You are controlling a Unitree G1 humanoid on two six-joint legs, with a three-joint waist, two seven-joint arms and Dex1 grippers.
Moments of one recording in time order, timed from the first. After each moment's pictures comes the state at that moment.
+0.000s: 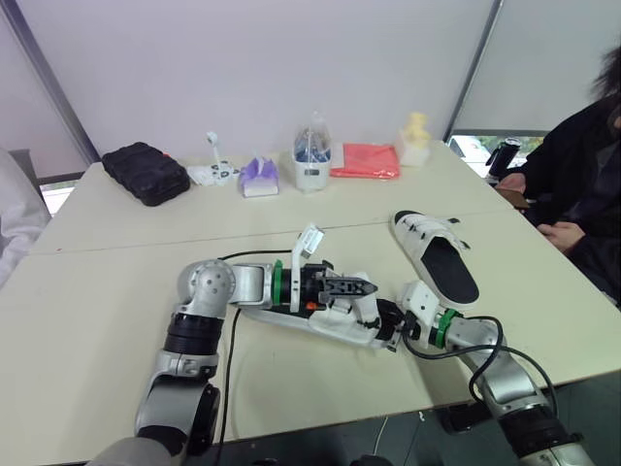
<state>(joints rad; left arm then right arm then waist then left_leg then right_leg) -0.75 0.15 0.05 0.09 -0.96 1.42 -0.60 -0.23 -0.52 0.12 0.17 0.10 -0.08 0.83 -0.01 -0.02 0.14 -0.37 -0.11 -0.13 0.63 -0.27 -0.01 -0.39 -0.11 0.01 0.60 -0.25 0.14</state>
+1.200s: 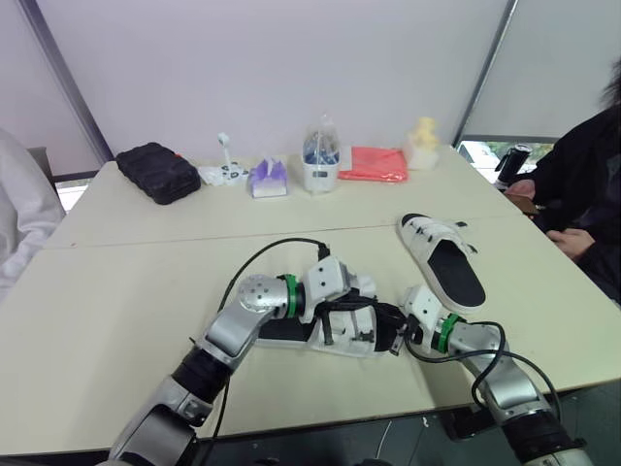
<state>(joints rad) -0.62 0.23 -0.41 0.16 -0.12 0.05 -0.89 -0.21 -0.52 0.11 0.17 0.10 -0.08 0.82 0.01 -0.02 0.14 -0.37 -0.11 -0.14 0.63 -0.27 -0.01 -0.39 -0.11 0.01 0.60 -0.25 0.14</state>
